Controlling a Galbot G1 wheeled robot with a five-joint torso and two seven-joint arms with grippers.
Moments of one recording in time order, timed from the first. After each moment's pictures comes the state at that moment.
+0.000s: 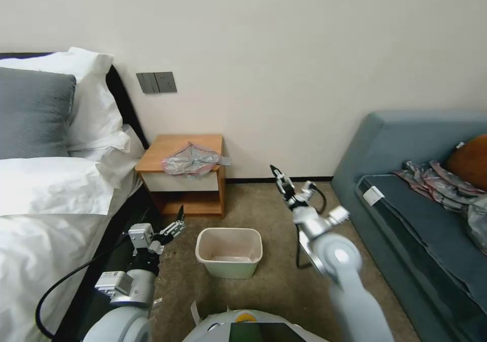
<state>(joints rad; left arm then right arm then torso) 1.88 -1.44 -0.64 -2.50 -0.27 0.10 -0.07 -1.17 1.41 0.41 2.13 1.45 -0.31 0.25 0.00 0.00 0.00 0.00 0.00</state>
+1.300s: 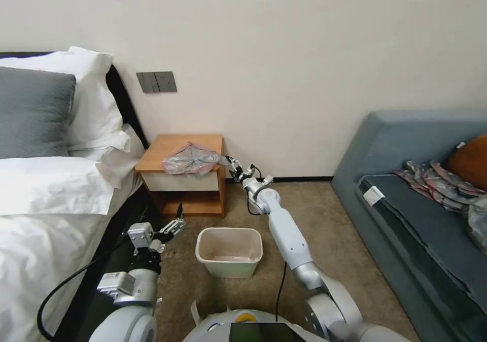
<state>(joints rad) 1.86 -1.54 -0.62 -2.50 -0.20 0.08 -0.04 -0.60 1.59 0.22 1.17 1.51 -0.36 -0.06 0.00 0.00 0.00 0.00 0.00</state>
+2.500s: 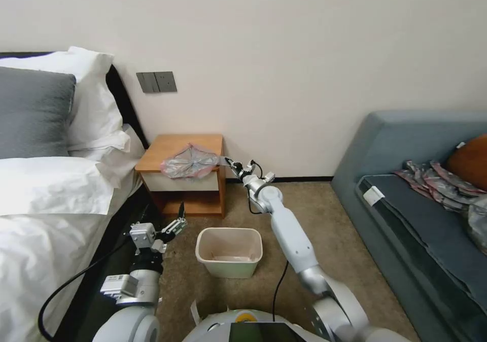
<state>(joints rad) 1.86 -1.55 -0.61 -2.49 -0.16 0.03 -0.02 -0.66 1.53 0.17 1.40 1.56 -0.35 0.04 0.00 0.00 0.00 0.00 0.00</state>
